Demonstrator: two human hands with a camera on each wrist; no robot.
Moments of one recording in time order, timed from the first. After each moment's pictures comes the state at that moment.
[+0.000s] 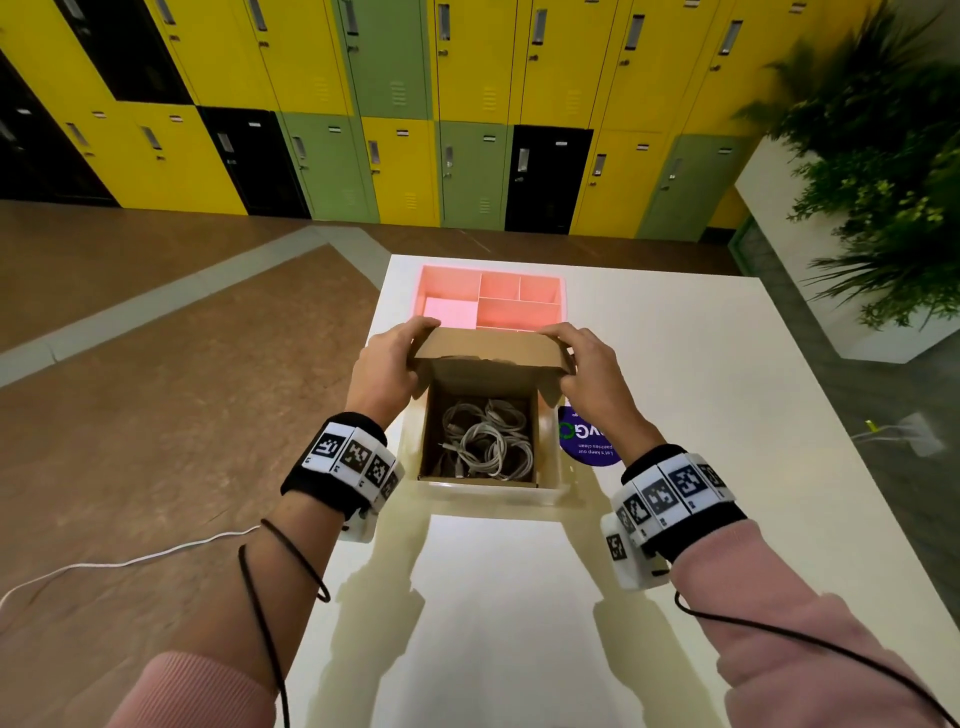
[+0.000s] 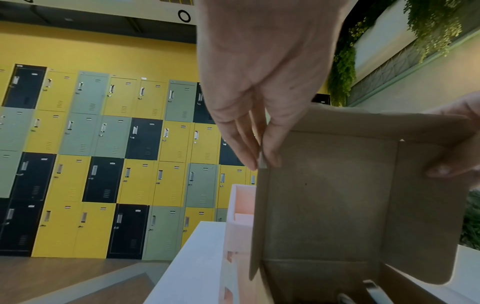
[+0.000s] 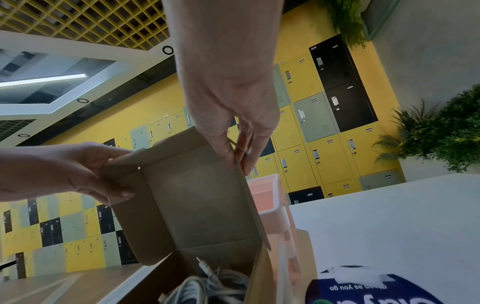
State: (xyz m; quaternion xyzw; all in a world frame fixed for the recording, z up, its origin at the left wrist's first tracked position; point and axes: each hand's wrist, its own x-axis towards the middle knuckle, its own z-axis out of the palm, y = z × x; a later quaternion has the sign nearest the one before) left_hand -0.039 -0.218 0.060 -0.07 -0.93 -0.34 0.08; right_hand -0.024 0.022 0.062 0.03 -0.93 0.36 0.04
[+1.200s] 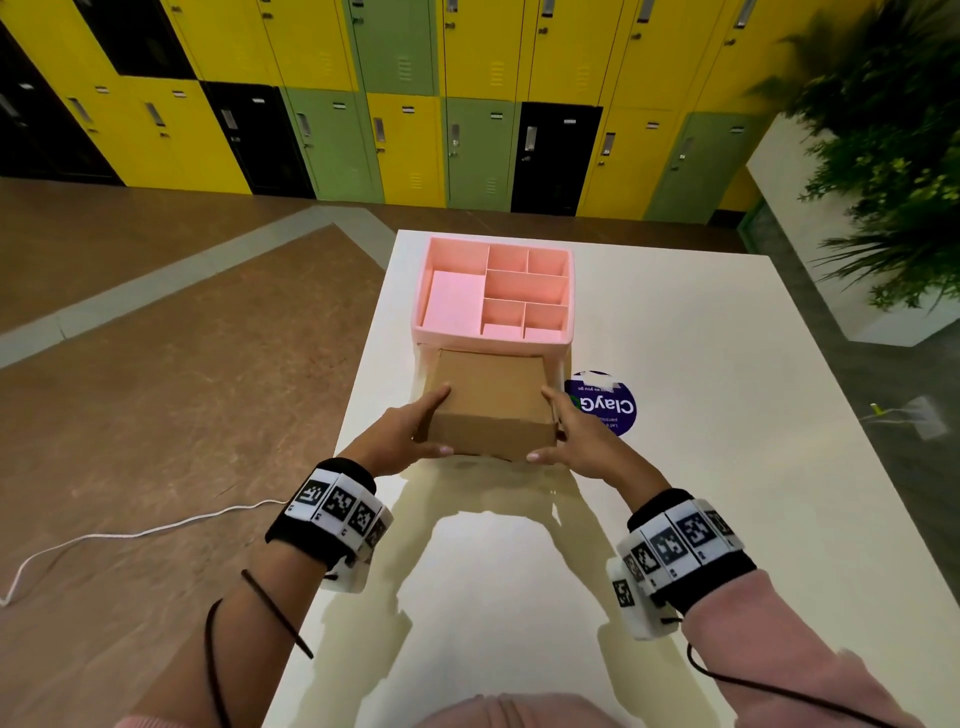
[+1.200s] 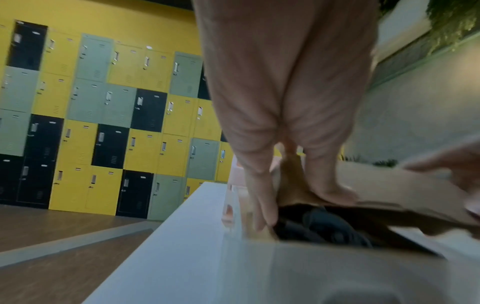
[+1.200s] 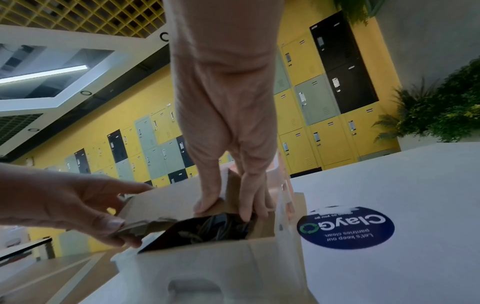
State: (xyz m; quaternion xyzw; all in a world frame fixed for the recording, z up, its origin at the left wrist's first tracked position) left_hand 0.030 -0.237 0.004 -0.09 -0.90 -0.36 -0.23; right_hand 0.046 0.016 0.024 -0.03 -0.89 0.37 -0.25
